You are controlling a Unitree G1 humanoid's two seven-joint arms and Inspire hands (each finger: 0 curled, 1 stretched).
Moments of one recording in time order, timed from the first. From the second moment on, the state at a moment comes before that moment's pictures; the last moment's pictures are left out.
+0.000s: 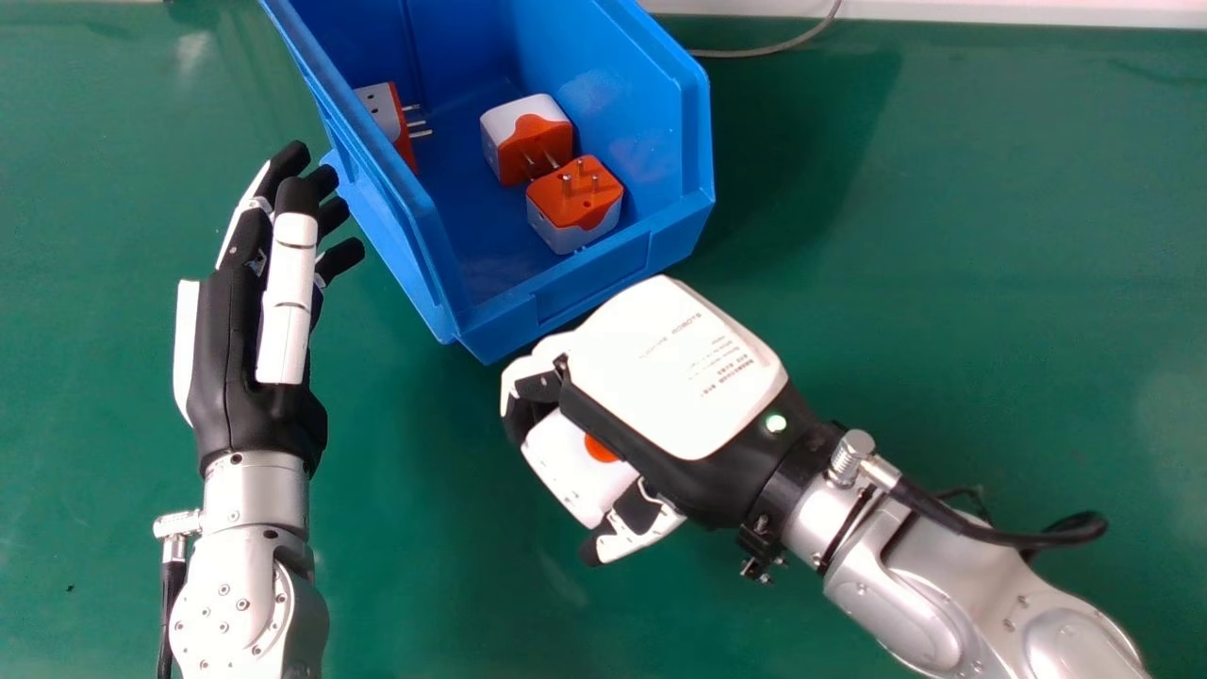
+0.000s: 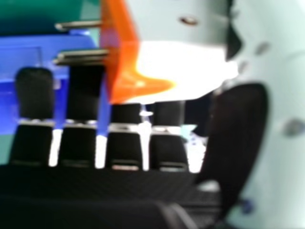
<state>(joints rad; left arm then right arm) -0.08 0.06 0.22 0.23 -0.16 -0.29 -0.04 -0.19 -0.37 0.49 -0.12 -0.98 -0.28 0.05</state>
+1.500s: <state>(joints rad) -0.08 0.06 0.22 0.25 -0.16 -0.30 -0.05 -0.19 -0.37 0.35 -0.18 -0.92 -0.28 -0.03</state>
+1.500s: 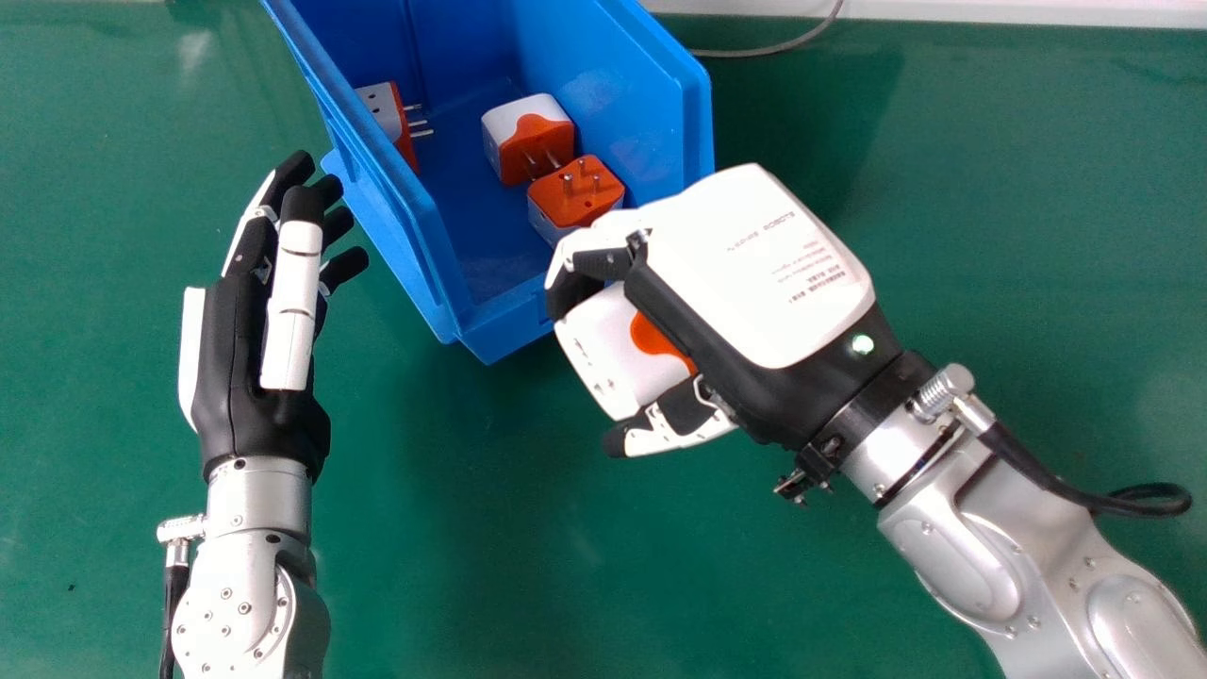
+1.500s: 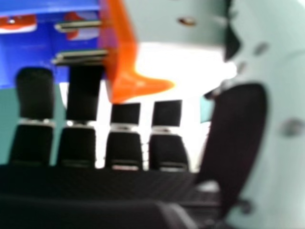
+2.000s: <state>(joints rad) -0.08 0.06 0.22 0.25 -0.16 -0.30 -0.05 -0.19 -0.34 0.35 -0.15 -0.91 -0.32 -0.21</state>
